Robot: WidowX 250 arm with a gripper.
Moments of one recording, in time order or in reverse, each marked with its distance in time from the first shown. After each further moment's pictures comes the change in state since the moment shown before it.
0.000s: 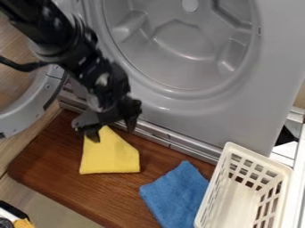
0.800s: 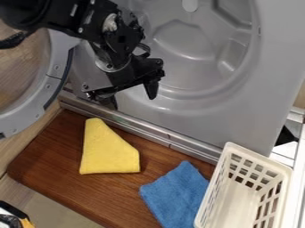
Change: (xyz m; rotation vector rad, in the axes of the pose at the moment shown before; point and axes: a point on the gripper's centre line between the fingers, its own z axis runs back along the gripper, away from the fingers) arm 0.011 -0.043 0.087 -0.150 -0.064 -0.064
